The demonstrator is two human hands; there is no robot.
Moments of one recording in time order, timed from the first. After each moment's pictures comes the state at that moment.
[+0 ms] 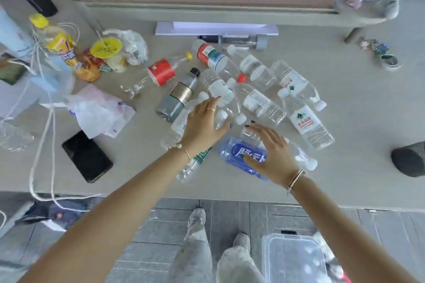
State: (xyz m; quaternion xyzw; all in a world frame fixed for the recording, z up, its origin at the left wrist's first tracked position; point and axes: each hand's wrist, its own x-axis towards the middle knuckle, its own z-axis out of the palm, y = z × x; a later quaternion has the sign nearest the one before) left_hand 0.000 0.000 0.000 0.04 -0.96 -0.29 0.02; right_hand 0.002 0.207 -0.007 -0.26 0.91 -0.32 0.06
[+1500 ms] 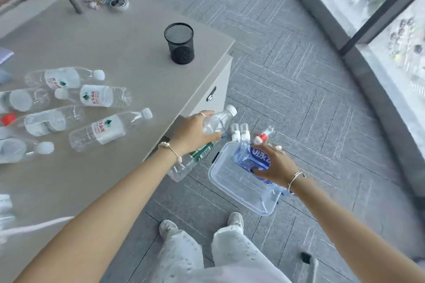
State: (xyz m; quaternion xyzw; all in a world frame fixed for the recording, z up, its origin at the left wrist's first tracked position) left_hand 0.118 0.334 -0.002 -0.42 -0.85 -0.20 -0.25; right_hand 0.337 0.468 -0.055 0.31 0.90 -0.29 0.11
